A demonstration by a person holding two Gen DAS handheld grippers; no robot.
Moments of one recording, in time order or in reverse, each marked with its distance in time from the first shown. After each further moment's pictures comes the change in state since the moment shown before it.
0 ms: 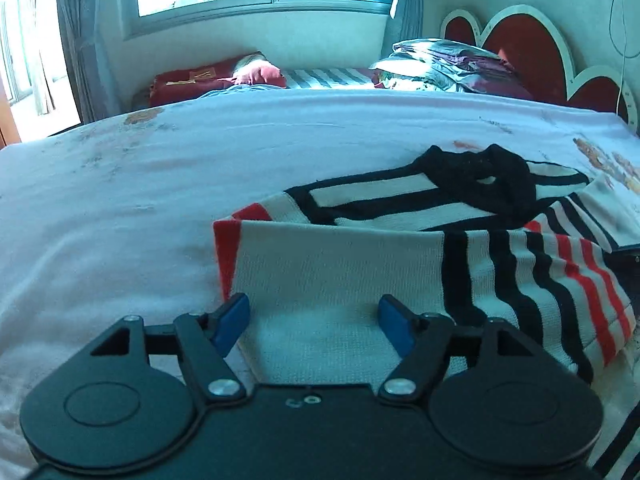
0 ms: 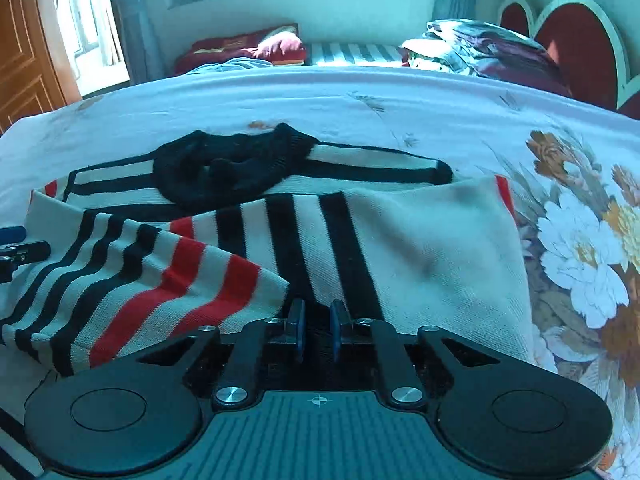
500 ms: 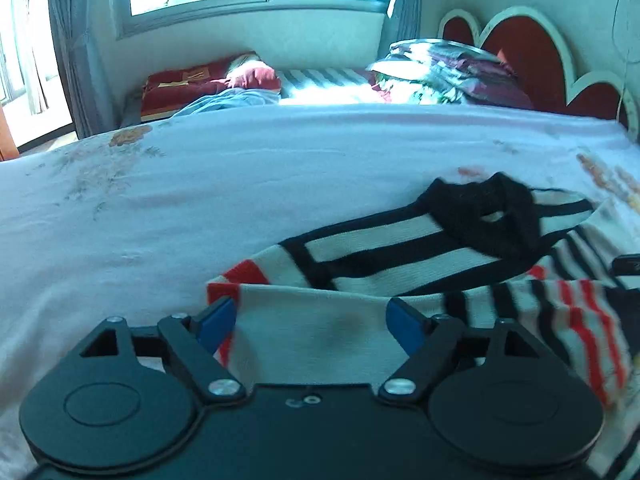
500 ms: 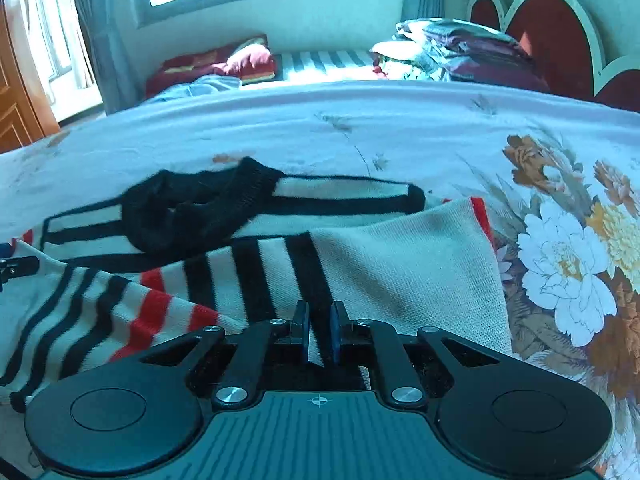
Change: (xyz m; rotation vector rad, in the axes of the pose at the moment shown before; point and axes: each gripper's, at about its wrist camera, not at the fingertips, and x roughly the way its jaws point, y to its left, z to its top) left arm 0.005 -0.007 0.037 -0.032 -0.002 -0.050; right arm -0.004 -0.008 0.022 0.078 -0.049 -0.024
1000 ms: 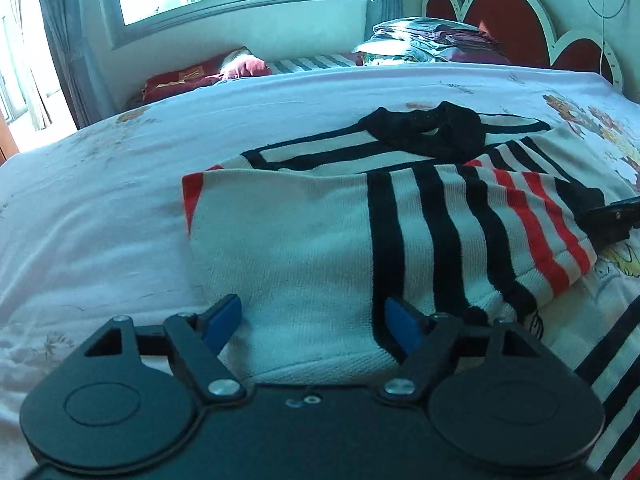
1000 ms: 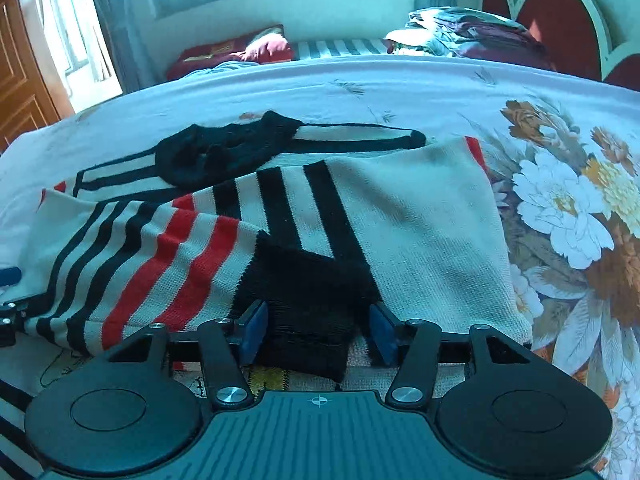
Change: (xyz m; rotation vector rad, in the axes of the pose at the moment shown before) left arm -0.042 -0.042 -0.071 0.111 0.040 0.092; right arm -0.020 -0.003 -0.050 0.003 0.039 0.028
